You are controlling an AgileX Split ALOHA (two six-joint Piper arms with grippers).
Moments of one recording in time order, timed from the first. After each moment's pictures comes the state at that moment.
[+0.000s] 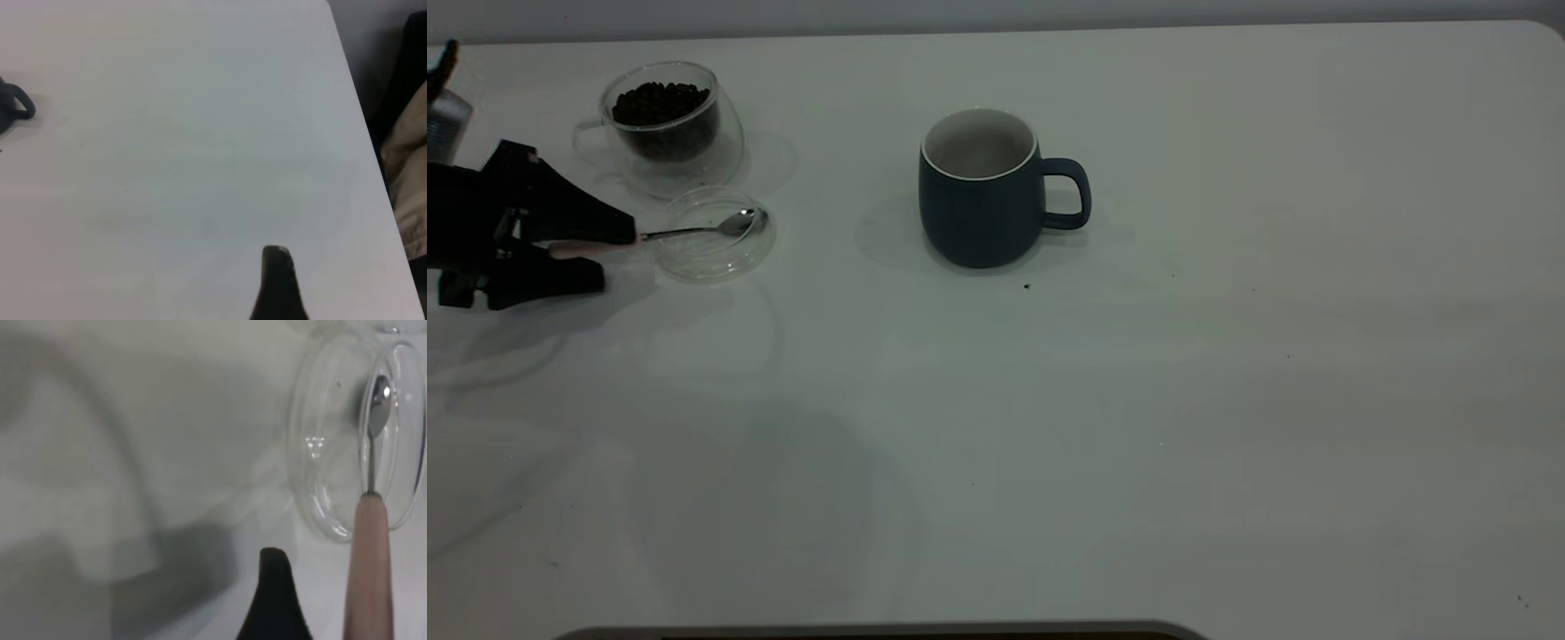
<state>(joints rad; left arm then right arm) 0.37 2.49 -1.19 -1.44 0.75 1.40 0.10 -0.01 -0.48 -0.13 1.13 0.14</state>
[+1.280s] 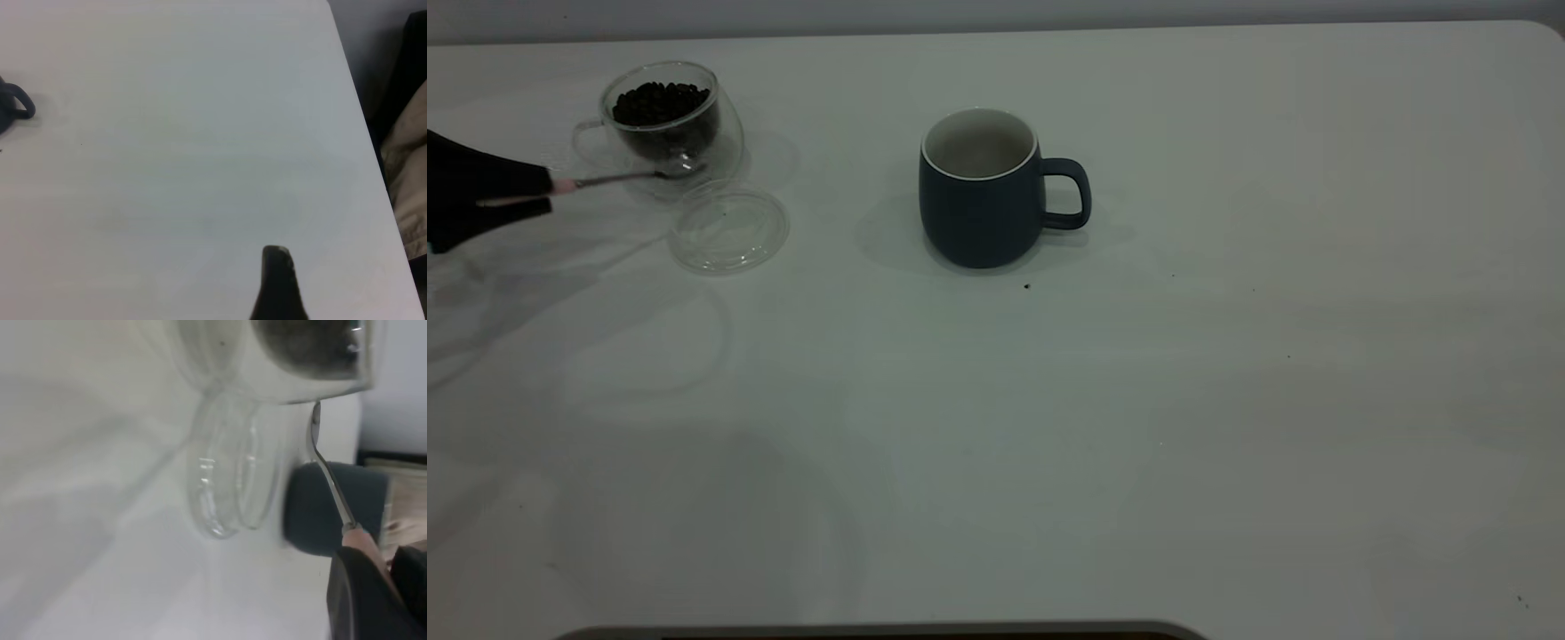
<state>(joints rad) 0.53 2.49 -1.19 -1.49 1.06 1.27 0.10 -0.01 -0.48 -0.13 1.13 0.14</state>
